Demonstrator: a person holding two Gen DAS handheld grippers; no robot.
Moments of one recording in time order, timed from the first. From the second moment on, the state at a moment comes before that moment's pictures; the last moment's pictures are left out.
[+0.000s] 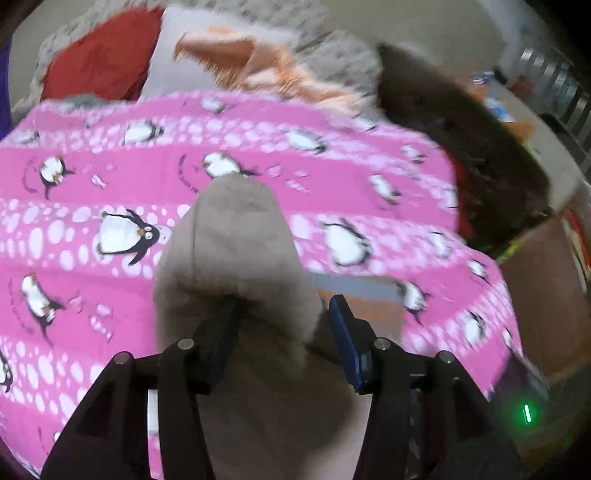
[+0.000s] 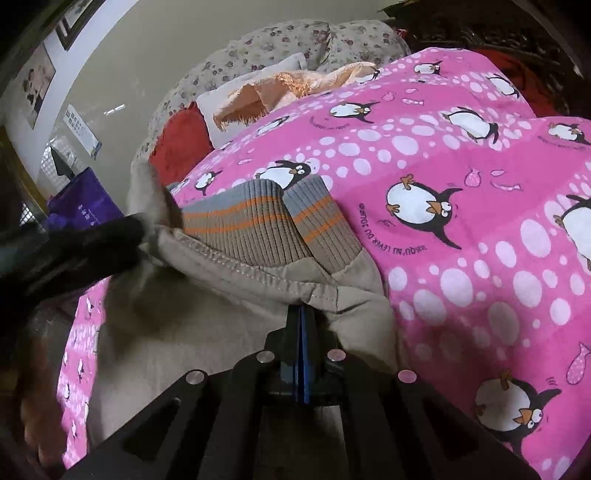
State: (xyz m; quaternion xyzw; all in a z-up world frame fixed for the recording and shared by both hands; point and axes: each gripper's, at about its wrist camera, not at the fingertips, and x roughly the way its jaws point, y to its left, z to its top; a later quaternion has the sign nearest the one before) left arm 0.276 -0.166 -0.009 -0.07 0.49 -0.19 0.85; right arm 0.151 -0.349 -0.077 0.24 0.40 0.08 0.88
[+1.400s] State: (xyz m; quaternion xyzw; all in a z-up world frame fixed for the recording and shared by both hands) left arm 0.139 -0.109 -0.065 -0.09 0.46 -0.29 0.83; right arm 0.125 -0.379 -0.097 0.31 0.45 0.32 0.77
